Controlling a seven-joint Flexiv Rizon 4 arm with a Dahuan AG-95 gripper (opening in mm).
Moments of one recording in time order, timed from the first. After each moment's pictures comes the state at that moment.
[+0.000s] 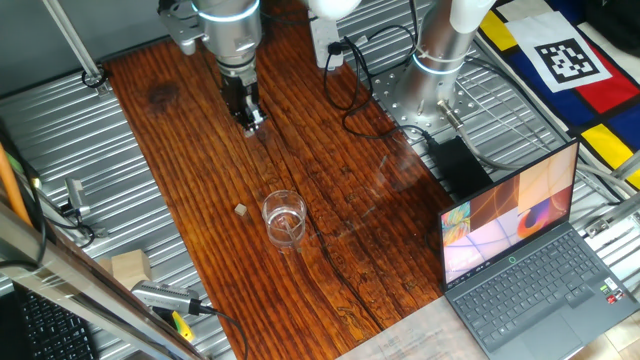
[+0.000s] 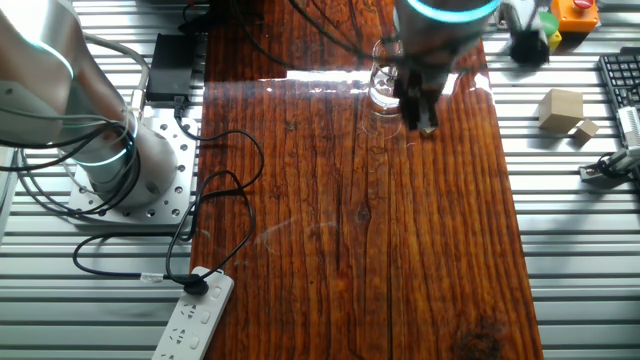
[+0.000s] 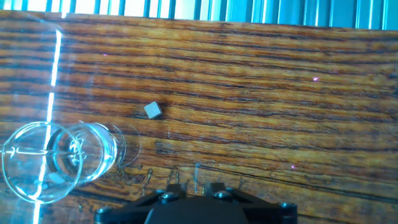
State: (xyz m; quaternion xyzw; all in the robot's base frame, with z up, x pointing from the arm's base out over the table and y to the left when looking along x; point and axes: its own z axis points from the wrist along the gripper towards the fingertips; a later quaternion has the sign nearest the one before) arm 0.502 0.022 0.184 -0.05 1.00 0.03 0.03
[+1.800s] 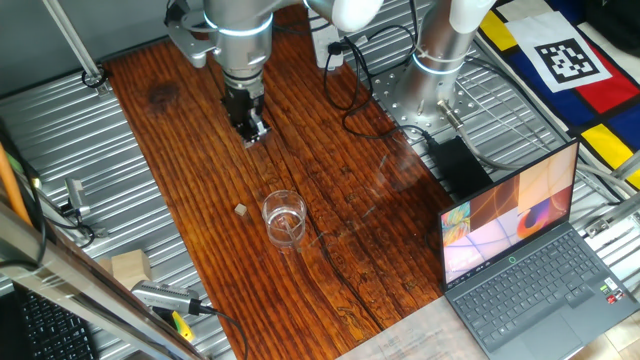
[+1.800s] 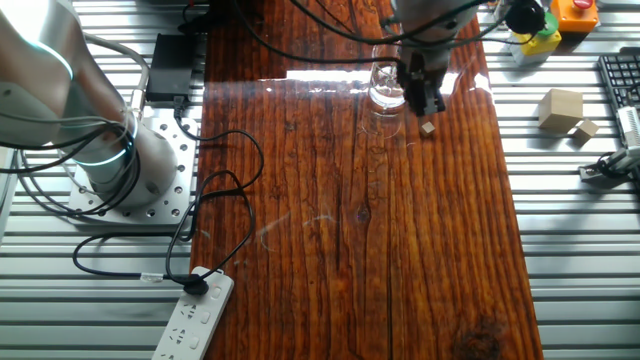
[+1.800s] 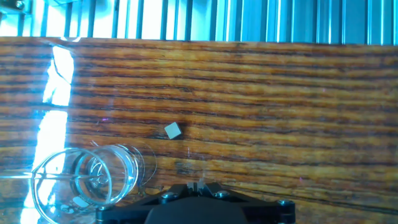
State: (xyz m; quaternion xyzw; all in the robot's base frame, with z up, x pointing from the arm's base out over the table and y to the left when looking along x) arm 0.511 0.032 0.181 -0.12 0.99 0.03 0.06
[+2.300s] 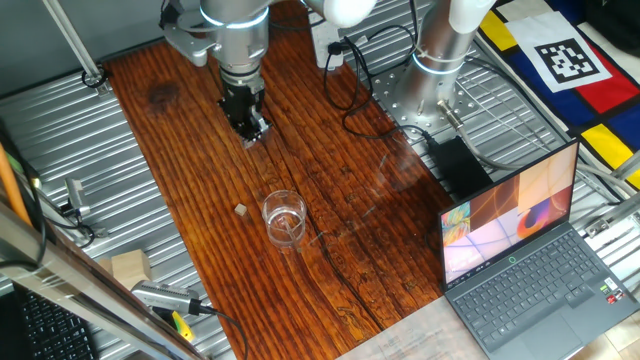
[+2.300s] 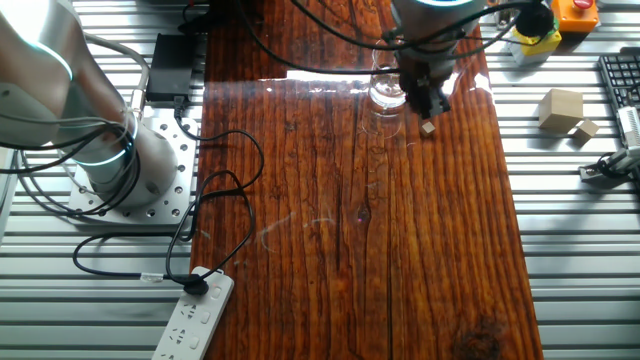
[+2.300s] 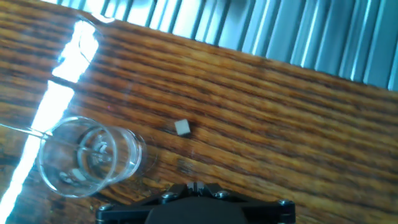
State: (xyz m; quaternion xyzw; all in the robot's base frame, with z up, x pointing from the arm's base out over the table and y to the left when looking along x) arm 0.515 0.050 0.191 -0.16 0.98 0.04 0.07
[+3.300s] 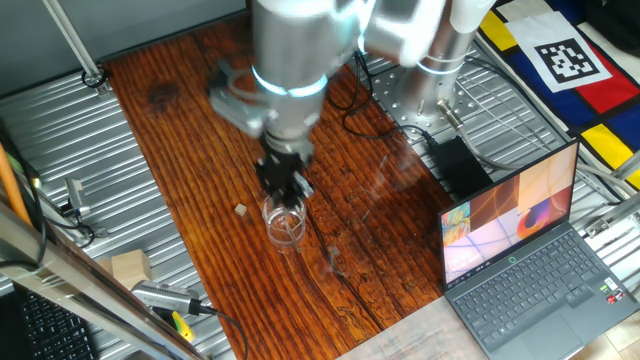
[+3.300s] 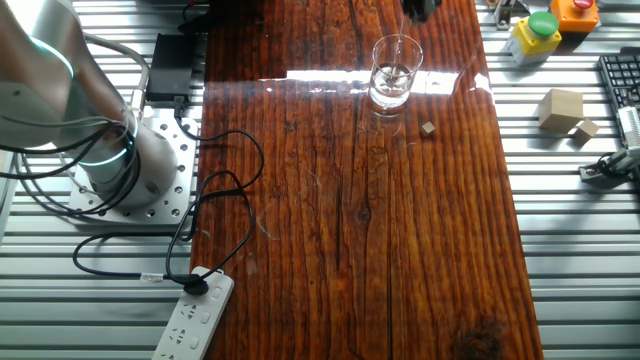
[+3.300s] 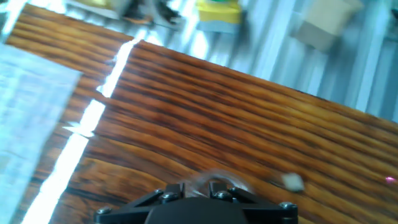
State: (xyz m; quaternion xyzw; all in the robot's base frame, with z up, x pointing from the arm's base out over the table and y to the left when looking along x) arm 0.508 0.229 0.182 -0.21 0.97 0.06 0.12
